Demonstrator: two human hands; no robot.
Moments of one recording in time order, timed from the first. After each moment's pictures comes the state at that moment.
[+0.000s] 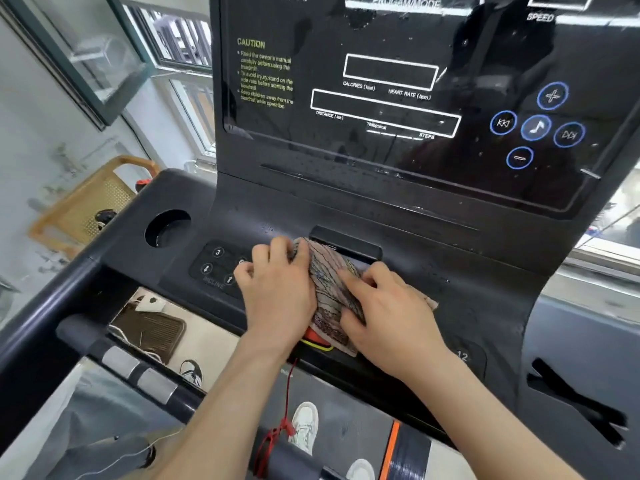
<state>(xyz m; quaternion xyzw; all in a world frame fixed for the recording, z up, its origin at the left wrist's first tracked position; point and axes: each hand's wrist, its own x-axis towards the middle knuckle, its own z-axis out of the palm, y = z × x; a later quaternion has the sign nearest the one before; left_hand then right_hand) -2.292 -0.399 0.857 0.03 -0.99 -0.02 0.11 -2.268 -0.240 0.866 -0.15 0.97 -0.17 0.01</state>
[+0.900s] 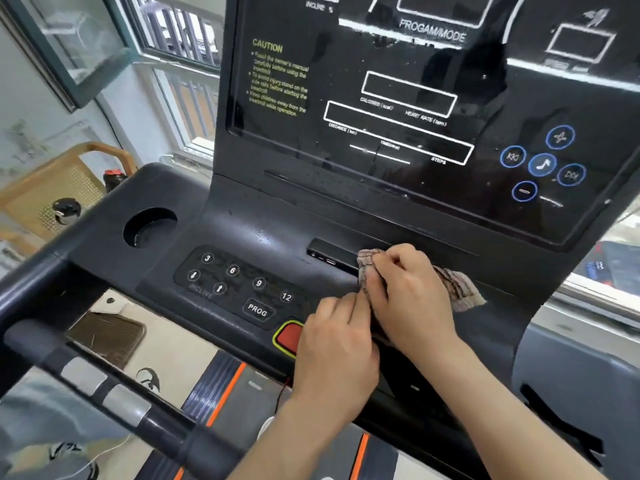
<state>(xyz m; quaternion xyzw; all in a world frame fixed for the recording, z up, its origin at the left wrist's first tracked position) -2.256 -0.345 0.847 -0.12 -0.95 -0.27 0.07 -2.313 -0.227 0.860 -0.11 0.96 -0.18 -0.20</state>
